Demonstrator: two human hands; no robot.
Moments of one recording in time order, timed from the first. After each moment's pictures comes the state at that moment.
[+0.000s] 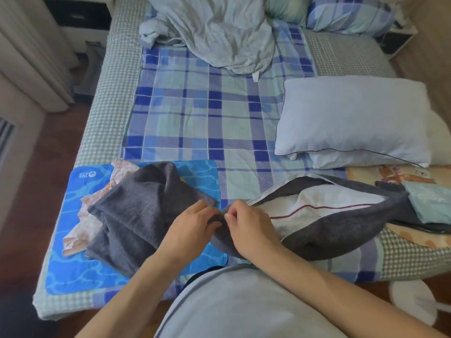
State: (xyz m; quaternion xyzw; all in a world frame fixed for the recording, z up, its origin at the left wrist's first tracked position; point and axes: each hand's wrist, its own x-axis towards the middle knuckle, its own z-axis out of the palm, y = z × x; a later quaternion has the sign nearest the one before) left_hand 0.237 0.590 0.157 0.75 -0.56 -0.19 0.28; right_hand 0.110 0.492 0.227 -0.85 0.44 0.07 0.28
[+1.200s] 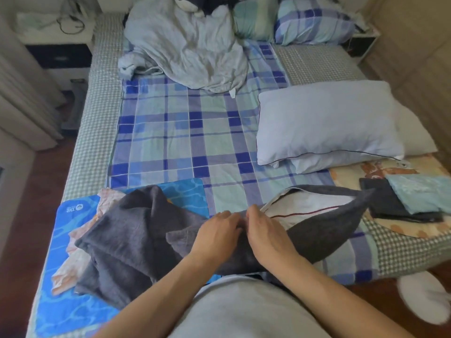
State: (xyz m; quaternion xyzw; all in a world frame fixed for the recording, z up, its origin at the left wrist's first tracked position) left_hand 0.168 0.505 0.171 0.75 -0.61 -0.22 0.14; right_hand 0.045 0.444 0.220 -0.86 0.46 0.08 0.22
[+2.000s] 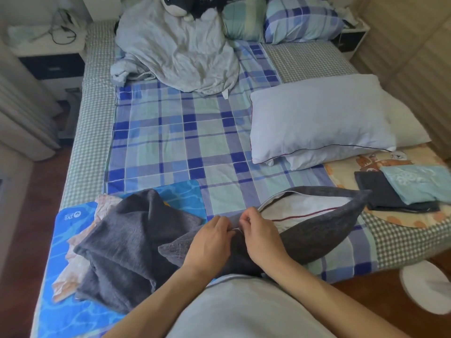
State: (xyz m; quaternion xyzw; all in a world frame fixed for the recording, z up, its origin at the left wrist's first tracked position) left_hand 0.153 0.527 0.167 0.76 -0.57 -0.22 0.22; right_hand 0.029 0.451 0.196 -0.79 0.51 -0.04 0.34
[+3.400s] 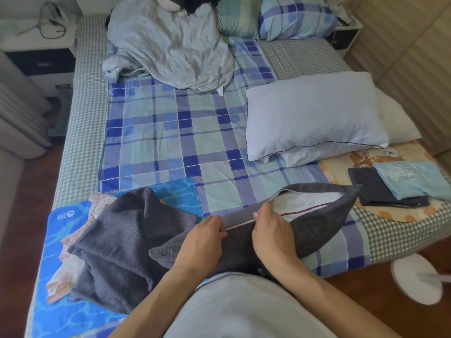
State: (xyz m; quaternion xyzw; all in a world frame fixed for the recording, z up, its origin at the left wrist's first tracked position) left_hand 0.163 0.533 0.178 0.77 -0.55 -0.26 0.20; right_hand 0.016 0.449 0.203 -0.78 0.59 -0.04 0.20
